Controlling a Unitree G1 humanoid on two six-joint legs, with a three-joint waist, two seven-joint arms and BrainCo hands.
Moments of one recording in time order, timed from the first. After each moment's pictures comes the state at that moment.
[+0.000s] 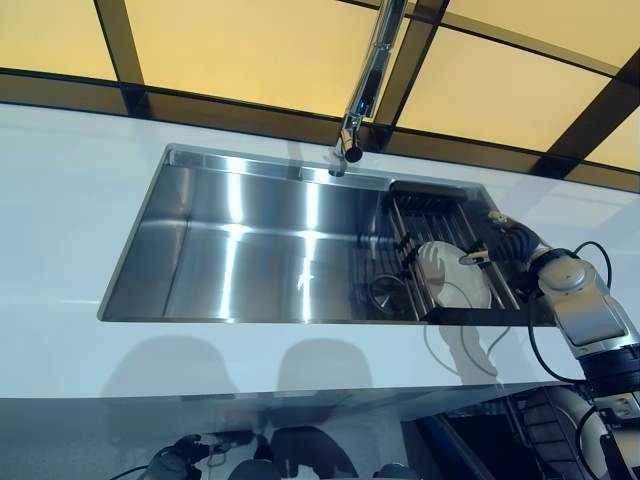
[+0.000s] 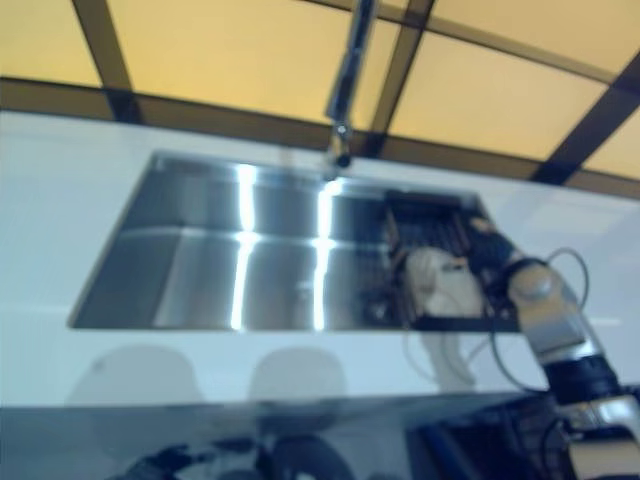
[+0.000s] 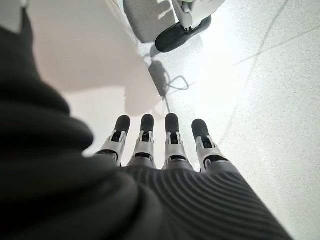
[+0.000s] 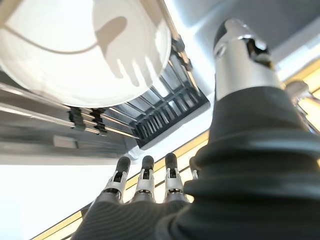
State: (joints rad) left arm -0.04 0.38 -0.25 1.09 0.06 0.15 0.00; right arm -0.41 -0.81 0.13 0.15 -0.13 0.46 0.26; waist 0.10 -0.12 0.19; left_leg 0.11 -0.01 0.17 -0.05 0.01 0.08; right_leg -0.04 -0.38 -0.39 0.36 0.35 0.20
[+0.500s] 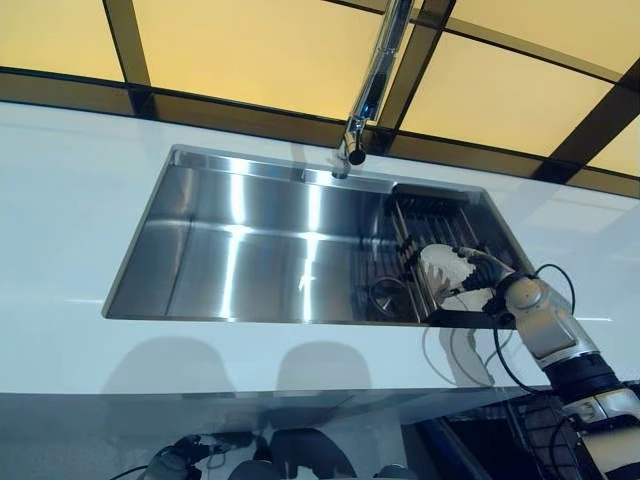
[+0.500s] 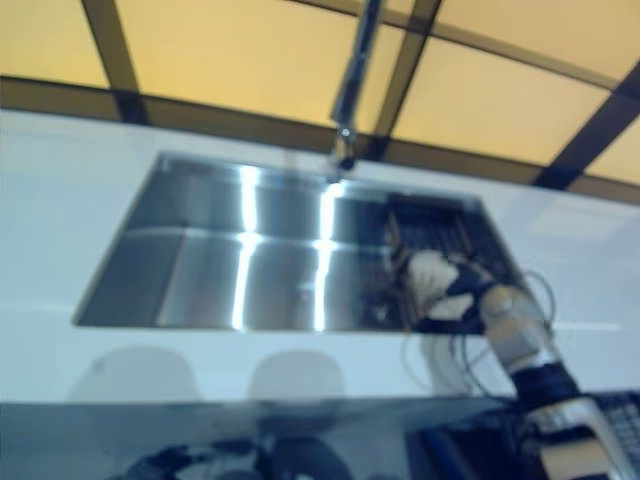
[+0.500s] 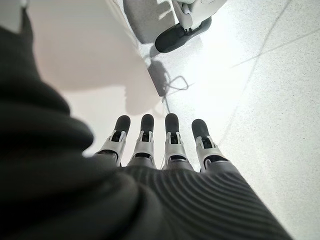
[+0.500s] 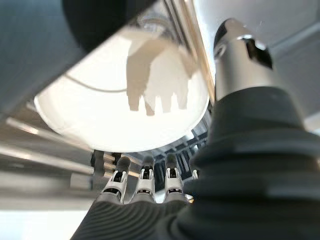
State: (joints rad) left arm -0.04 0.38 -0.25 1.09 0.07 0.16 0.00; right arm -0.39 -0.67 0.21 0.27 -0.31 0.45 0.31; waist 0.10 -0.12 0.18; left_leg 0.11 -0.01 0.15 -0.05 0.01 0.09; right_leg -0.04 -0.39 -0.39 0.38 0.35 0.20
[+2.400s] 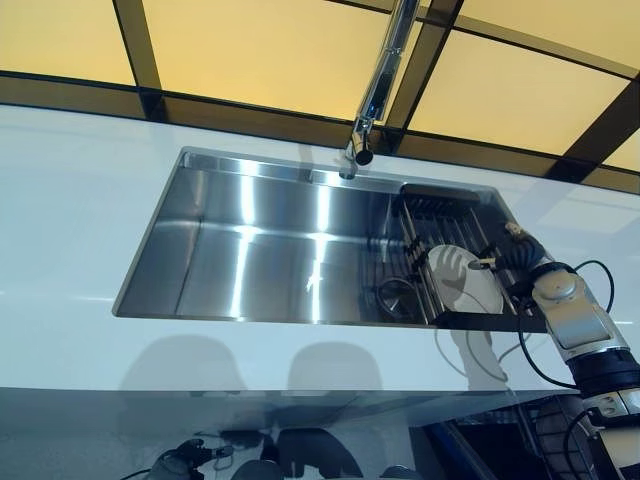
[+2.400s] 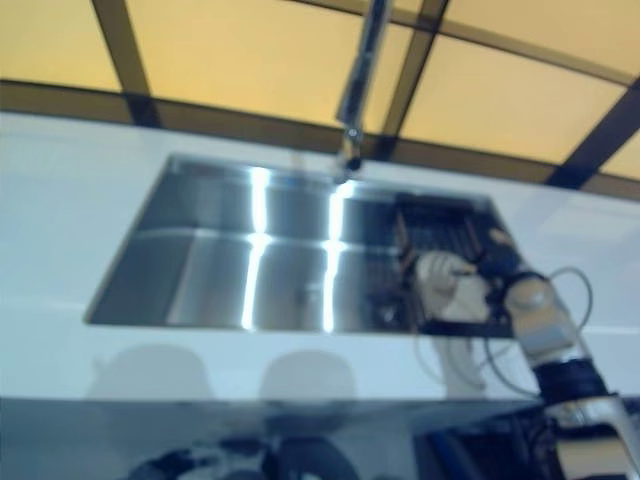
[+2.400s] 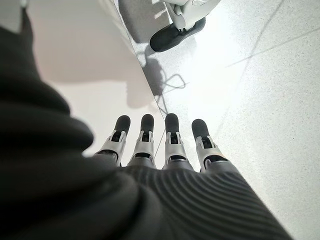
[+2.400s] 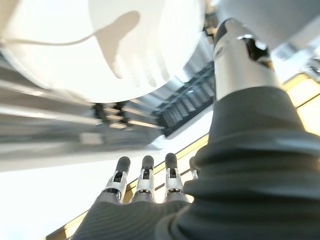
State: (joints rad) left arm -0.02 0.37 -0.26 1.09 0.07 0.16 -0.01; right arm -0.41 -0.76 0.11 0.33 -0.15 0.48 0.06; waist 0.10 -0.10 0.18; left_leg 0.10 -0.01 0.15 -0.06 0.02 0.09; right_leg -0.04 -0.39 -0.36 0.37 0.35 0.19
